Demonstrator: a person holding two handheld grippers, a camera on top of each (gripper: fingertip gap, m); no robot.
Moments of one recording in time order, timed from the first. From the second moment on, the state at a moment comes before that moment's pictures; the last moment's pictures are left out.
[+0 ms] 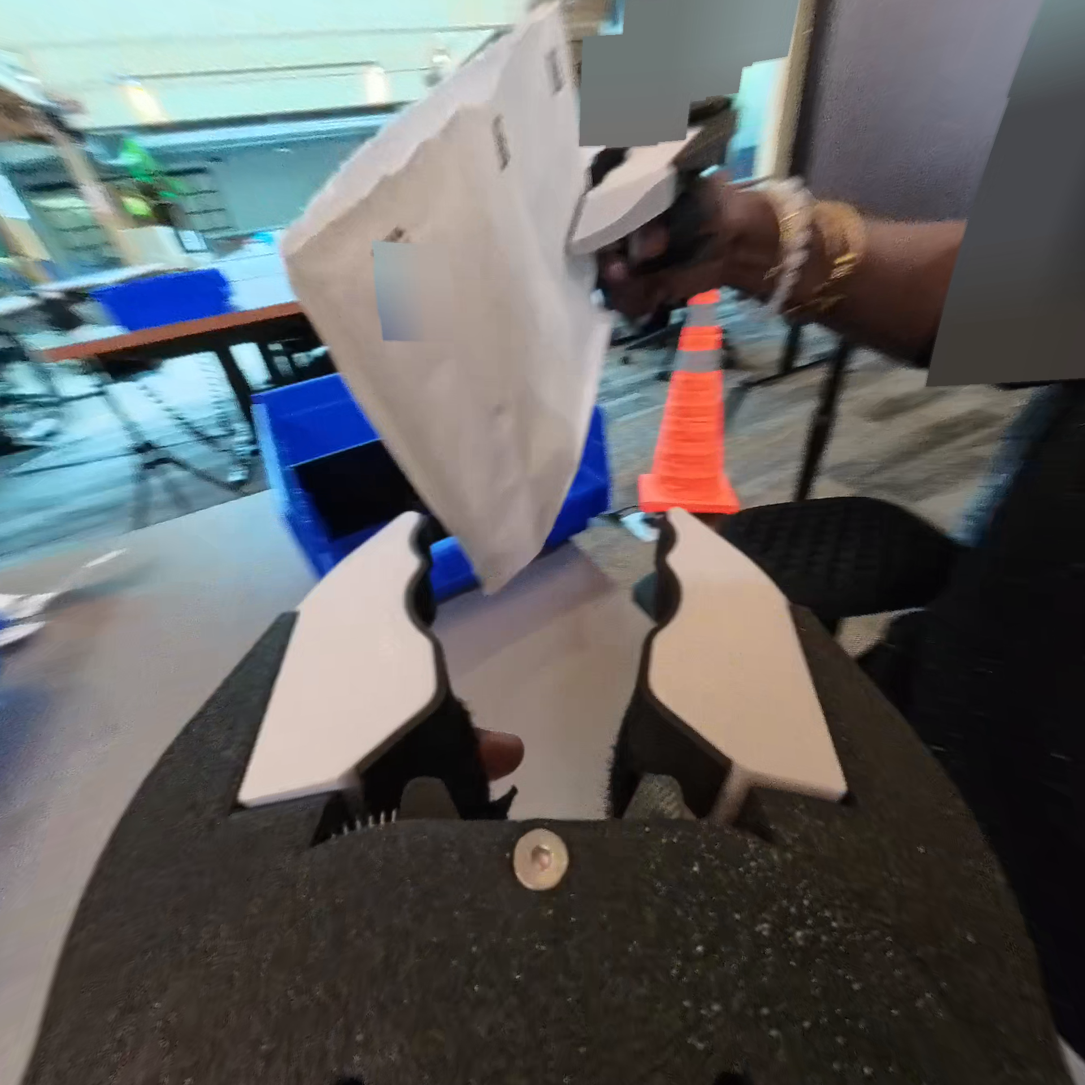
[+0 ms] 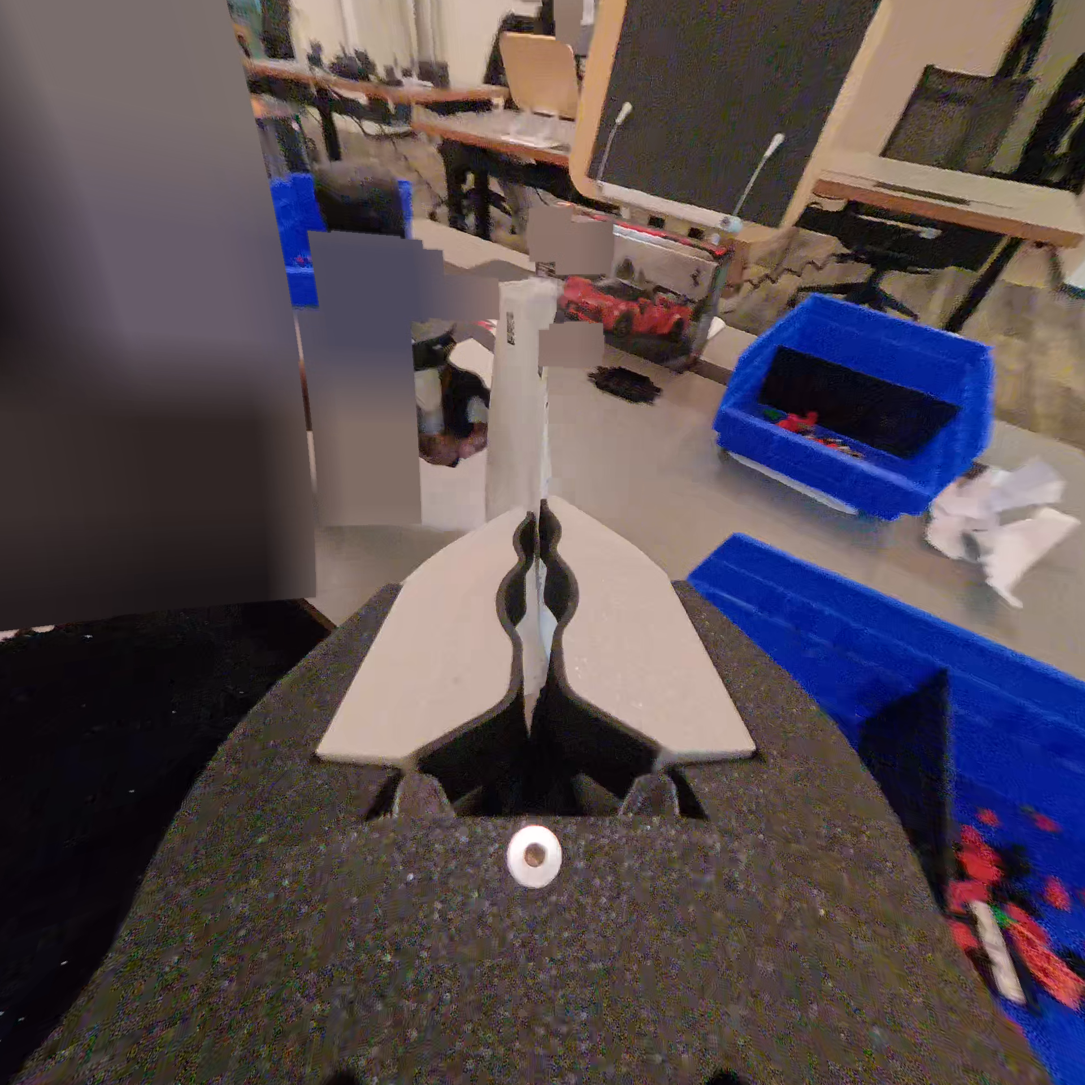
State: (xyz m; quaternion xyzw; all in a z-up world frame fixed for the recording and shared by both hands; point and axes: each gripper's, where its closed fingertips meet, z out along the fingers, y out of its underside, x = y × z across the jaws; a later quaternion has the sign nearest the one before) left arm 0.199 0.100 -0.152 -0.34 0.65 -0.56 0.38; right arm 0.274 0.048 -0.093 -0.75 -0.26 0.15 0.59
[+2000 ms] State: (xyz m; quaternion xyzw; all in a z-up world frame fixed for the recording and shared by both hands) left arm 0.170 0.194 -0.209 -0.66 0.35 -0.60 0.29; right arm 0.307 0.042 -0.226 -0.66 -0.73 -0.14 0.00
